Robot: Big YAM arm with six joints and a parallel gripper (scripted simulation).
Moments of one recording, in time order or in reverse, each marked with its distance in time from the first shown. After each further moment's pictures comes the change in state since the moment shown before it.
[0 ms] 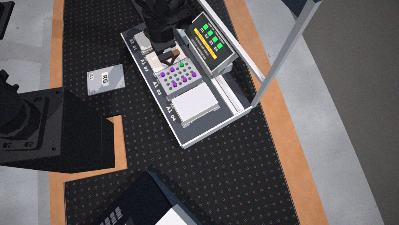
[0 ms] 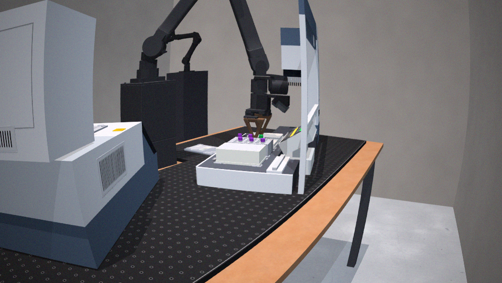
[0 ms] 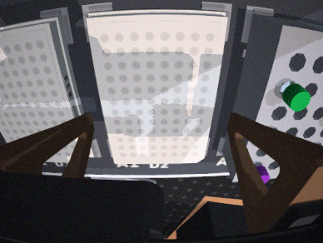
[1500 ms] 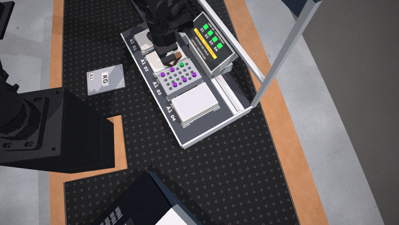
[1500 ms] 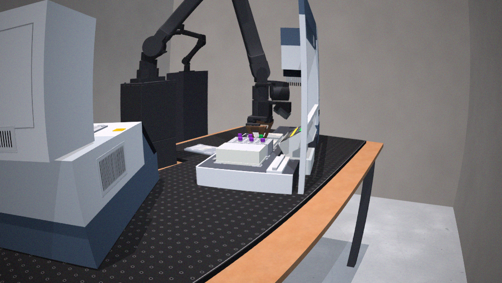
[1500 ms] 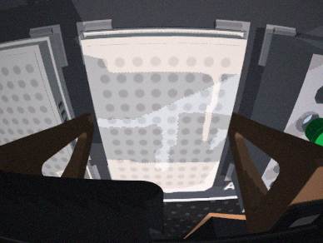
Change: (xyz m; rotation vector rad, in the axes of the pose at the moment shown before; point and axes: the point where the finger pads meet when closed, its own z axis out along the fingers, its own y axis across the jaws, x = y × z) arm -0.008 0.004 0.024 -0.008 -0.019 0.001
